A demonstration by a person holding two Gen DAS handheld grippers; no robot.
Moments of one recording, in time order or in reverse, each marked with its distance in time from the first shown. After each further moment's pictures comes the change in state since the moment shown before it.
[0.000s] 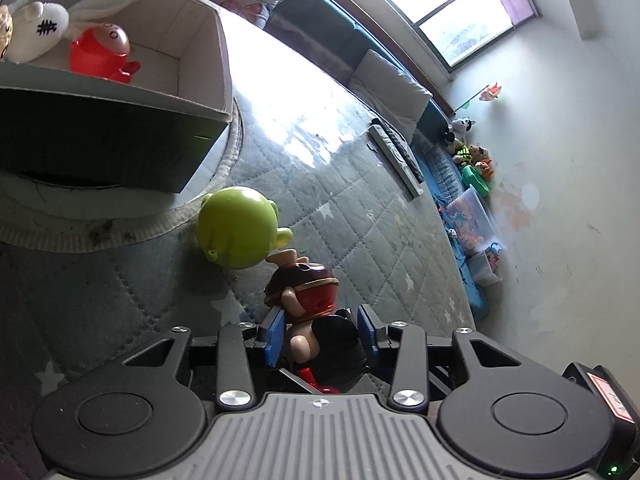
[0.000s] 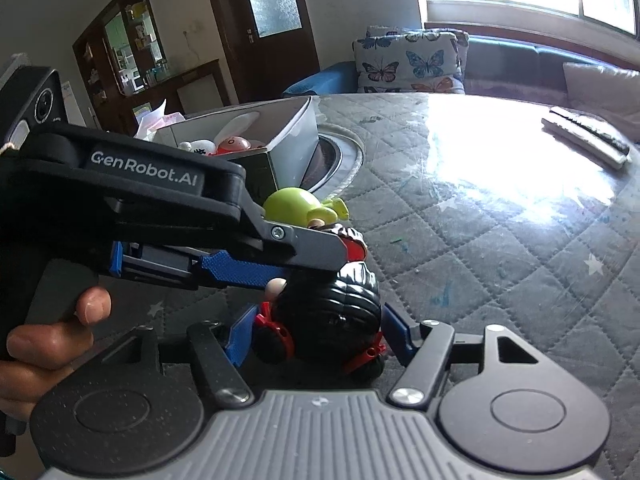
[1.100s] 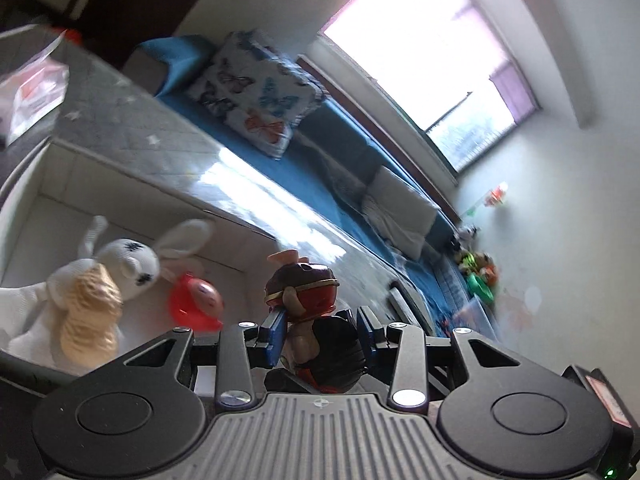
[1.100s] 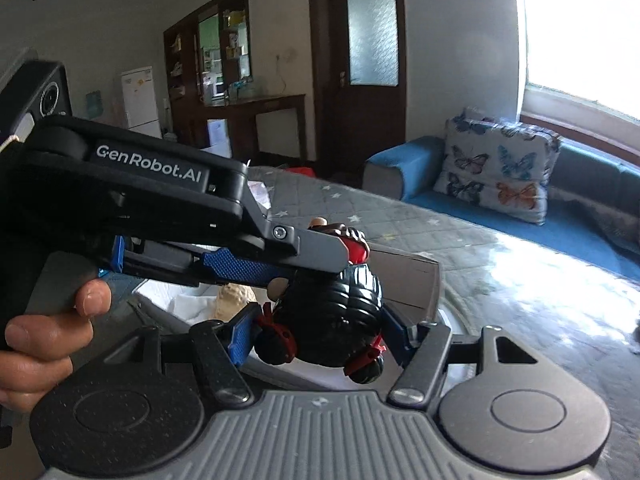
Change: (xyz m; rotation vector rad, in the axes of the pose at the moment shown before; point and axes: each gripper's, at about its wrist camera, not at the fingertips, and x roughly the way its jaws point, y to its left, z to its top) left arm -0.103 0.054 0.118 -0.070 -0.317 0.026; right arm 0.061 0.096 0.155 -0.277 -0.114 0.146
